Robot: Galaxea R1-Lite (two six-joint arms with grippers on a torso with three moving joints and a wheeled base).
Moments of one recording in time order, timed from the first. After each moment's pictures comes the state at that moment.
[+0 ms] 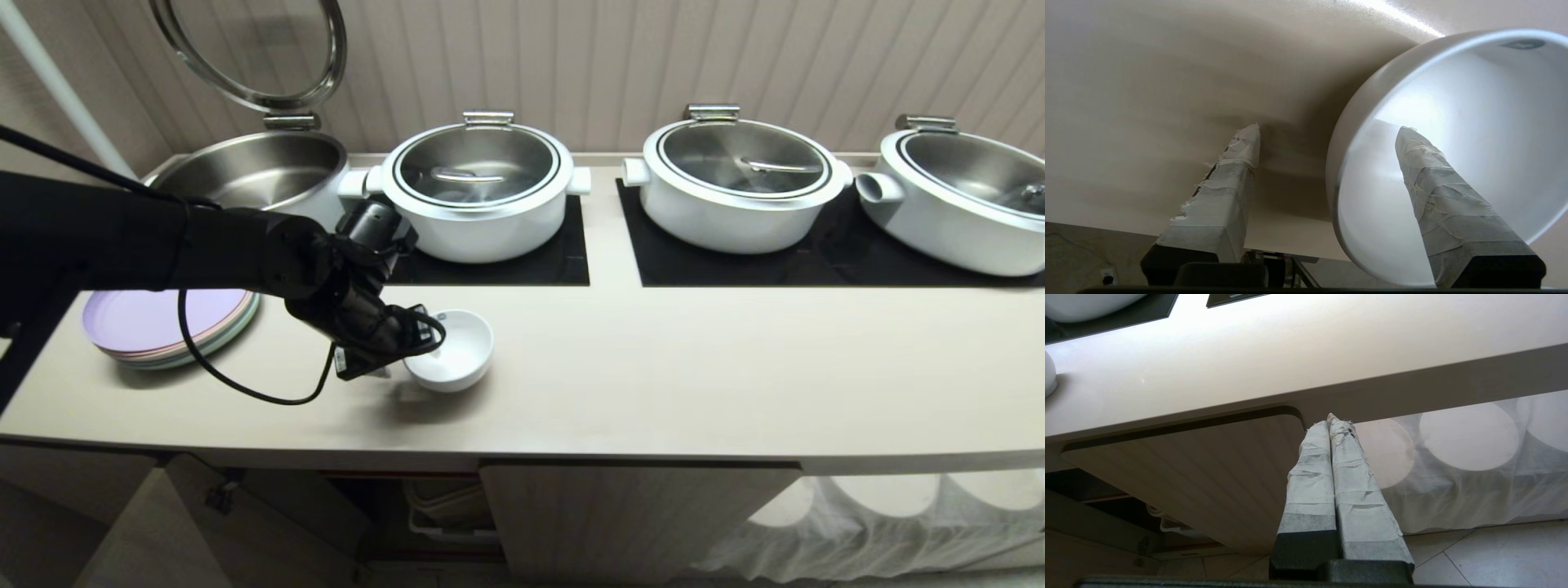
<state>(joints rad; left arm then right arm) -0.36 2.02 -1.53 0.50 0.08 -0.68 0.01 0.00 0.00 -0.01 -0.05 0.19</state>
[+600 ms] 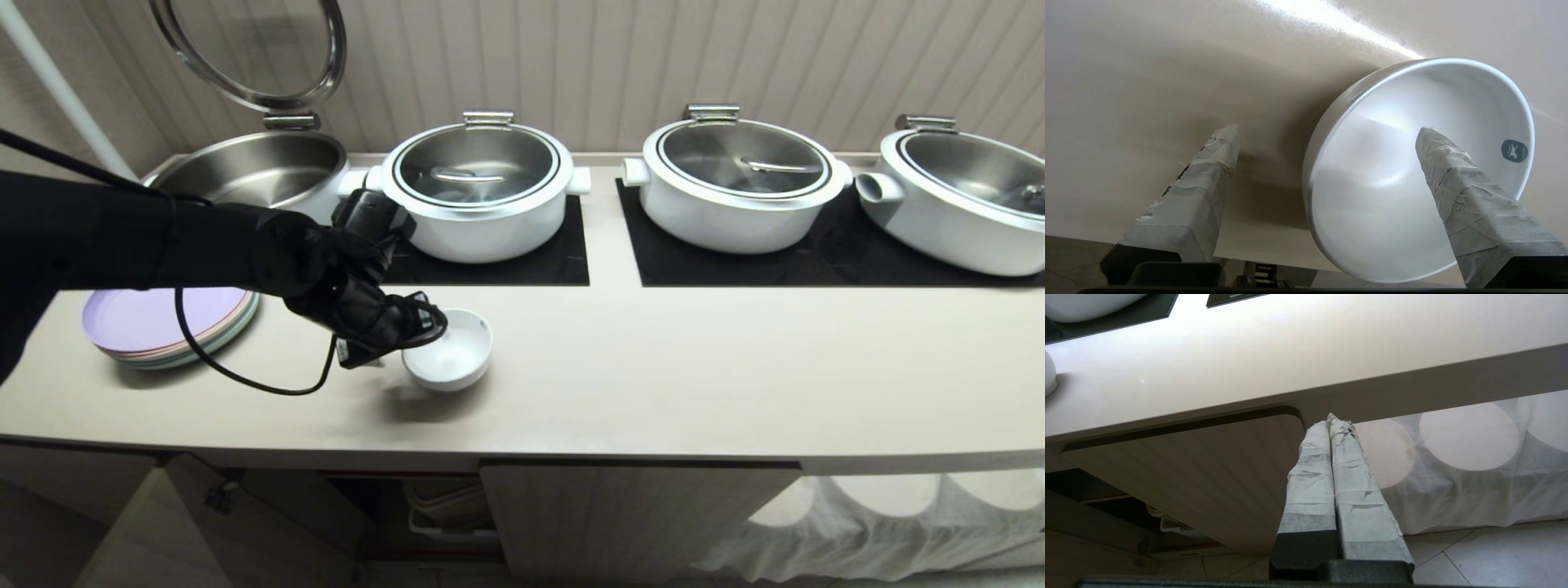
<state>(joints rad) -0.37 2.00 -1.52 0.44 0.11 -0.68 0.01 0.00 0.00 -0.01 -0.05 0.19</state>
